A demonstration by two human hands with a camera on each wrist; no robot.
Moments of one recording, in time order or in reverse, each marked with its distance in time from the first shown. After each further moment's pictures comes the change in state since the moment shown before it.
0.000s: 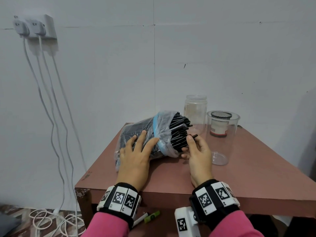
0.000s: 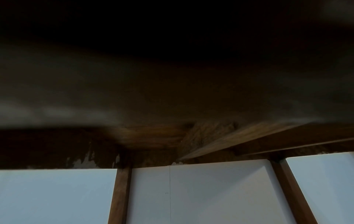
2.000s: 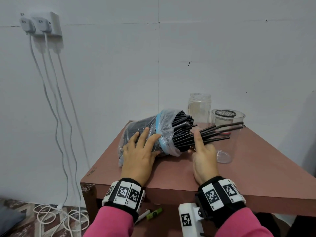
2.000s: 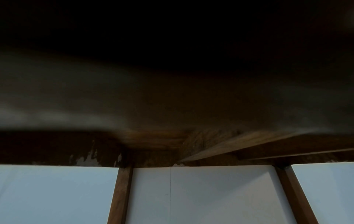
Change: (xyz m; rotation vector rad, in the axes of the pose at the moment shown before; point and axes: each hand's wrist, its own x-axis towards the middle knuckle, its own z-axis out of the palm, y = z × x) left_hand 0.001 0.001 -0.008 -0.162 -0.031 -0.060; right_hand 0.003 0.007 -0.001 -0.002 0.026 0.060
